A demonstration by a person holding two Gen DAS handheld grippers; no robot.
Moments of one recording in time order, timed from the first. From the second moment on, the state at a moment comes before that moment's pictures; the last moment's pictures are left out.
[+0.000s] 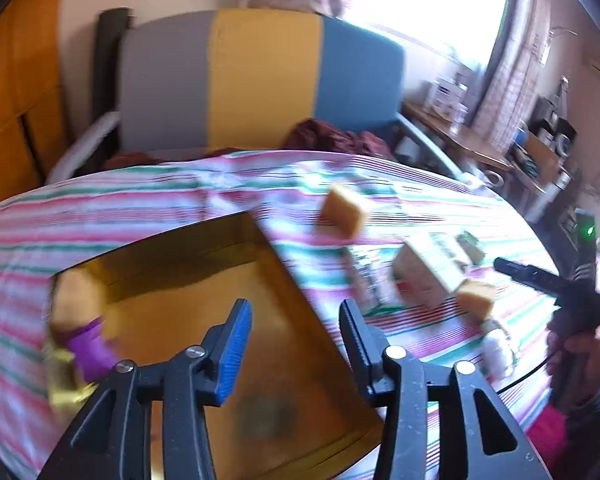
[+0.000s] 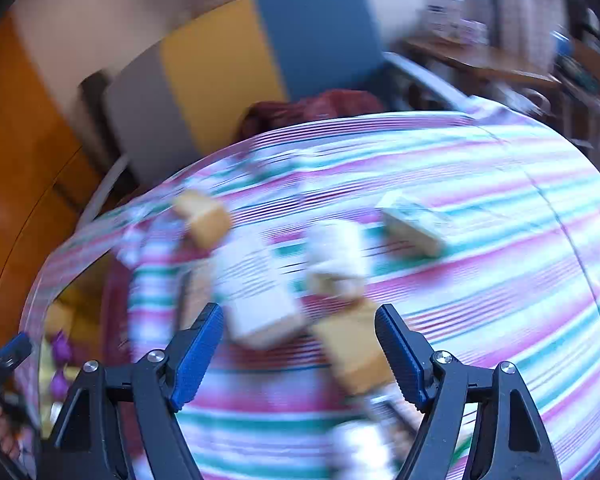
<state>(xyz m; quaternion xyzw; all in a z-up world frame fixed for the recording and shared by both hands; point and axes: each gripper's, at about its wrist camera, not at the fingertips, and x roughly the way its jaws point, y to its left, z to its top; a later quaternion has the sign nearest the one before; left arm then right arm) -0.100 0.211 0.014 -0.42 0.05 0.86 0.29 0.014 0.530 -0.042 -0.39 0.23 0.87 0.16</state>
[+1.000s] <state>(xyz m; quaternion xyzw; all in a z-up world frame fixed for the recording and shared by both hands) -0.276 0.412 -0.101 -0.58 0.01 0.79 0.20 0.045 0.583 -0.061 -0.36 0.37 0.84 0.19</state>
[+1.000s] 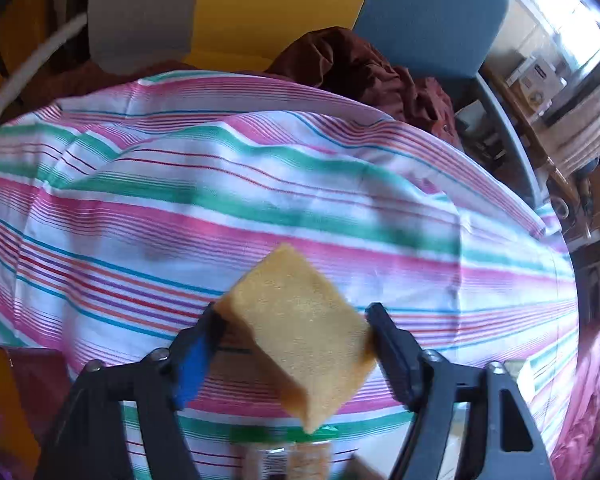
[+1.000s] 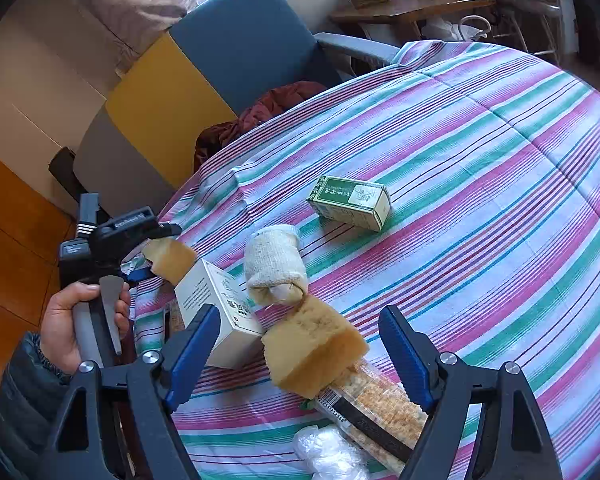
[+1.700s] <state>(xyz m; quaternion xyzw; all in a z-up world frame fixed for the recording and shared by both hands) -0.103 0.306 -0.007 -0.47 0.07 0.81 0.35 0.052 0.609 -0.069 -0.36 0.37 0.82 0.22</state>
